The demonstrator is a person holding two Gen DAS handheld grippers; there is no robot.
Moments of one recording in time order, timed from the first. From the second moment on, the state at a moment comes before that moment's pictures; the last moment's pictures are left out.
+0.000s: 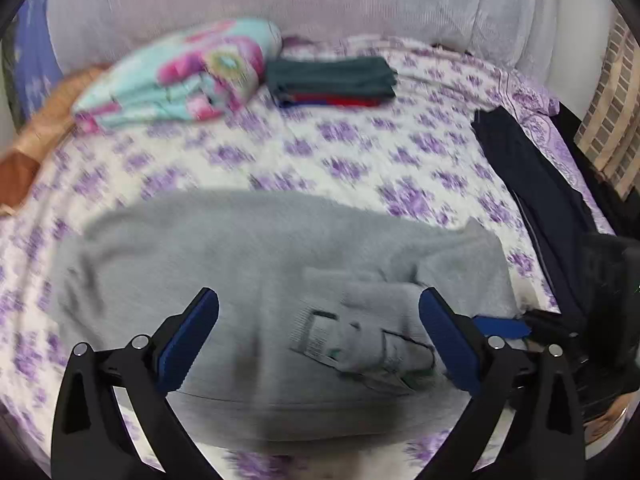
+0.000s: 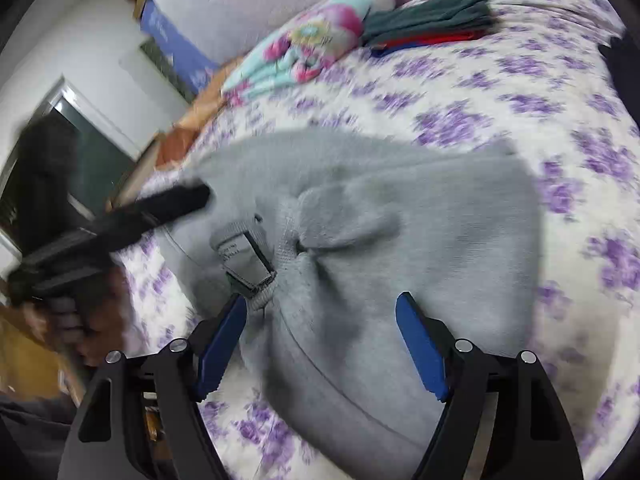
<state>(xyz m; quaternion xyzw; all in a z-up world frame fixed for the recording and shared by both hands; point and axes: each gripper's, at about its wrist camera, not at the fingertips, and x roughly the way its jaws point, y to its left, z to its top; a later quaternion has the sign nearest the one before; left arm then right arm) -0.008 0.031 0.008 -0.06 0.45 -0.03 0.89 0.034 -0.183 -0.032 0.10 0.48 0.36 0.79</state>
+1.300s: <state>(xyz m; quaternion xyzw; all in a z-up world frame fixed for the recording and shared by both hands) 0.022 0.010 -0.009 -0.07 0.45 -0.07 0.89 0.109 -0.235 -0.012 0.15 0.41 0.28 0.86</state>
